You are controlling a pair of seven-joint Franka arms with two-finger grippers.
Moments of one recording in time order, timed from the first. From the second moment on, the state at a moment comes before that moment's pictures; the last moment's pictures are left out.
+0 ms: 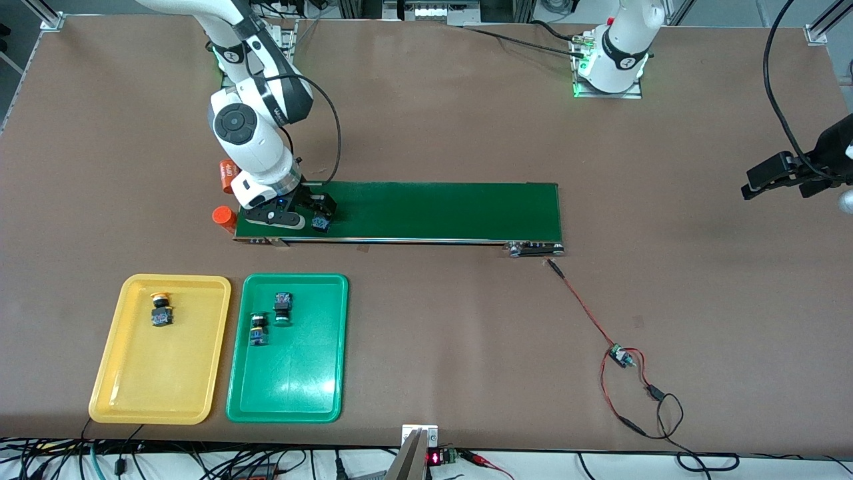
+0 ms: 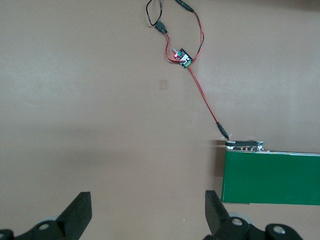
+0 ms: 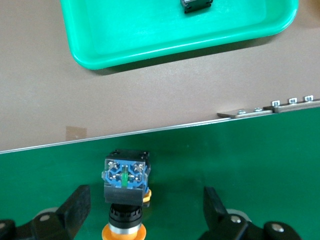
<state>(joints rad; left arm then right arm) 0.05 0.10 0.00 -1.48 -0.04 1.60 -0.03 0.21 0.24 0.25 -2.24 -0.06 2.57 0.65</state>
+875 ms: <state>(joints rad) 0.06 0.10 0.01 -1.48 -0.04 1.60 -0.03 0.18 0.28 0.24 -2.24 -0.14 2.57 0.65</state>
